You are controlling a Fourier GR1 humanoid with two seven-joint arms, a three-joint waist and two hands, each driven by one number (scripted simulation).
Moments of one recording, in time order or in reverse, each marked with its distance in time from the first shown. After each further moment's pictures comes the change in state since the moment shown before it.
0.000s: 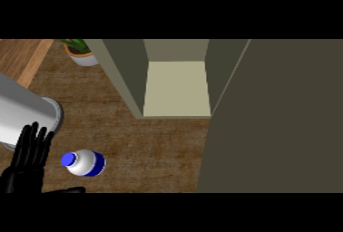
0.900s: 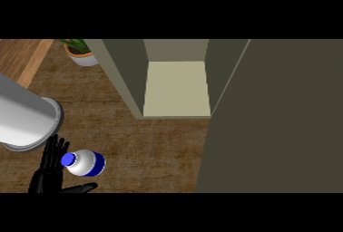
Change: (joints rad) left arm -0.138 0.027 0.091 0.598 -0.057 -0.077 -0.393; right arm -0.057 -0.029 0.036 -0.002 0.017 -0.049 0.051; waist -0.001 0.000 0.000
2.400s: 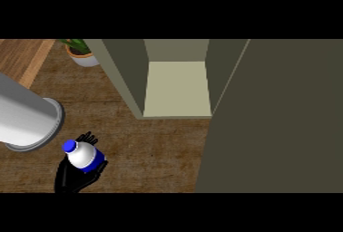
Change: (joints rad) left arm -0.261 0.017 0.038 0.538 0.039 -0.140 -0.290; right arm 0.051 -0.046 -0.019 0.008 0.015 -0.037 -0.074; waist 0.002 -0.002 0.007
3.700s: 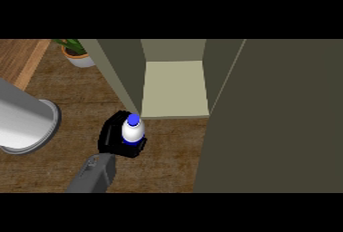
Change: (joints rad) left arm -0.323 -0.087 -0.187 0.140 -0.030 0.077 -0.054; right arm 0.163 -0.052 -0.324 0.008 -0.075 0.161 -0.163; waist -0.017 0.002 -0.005
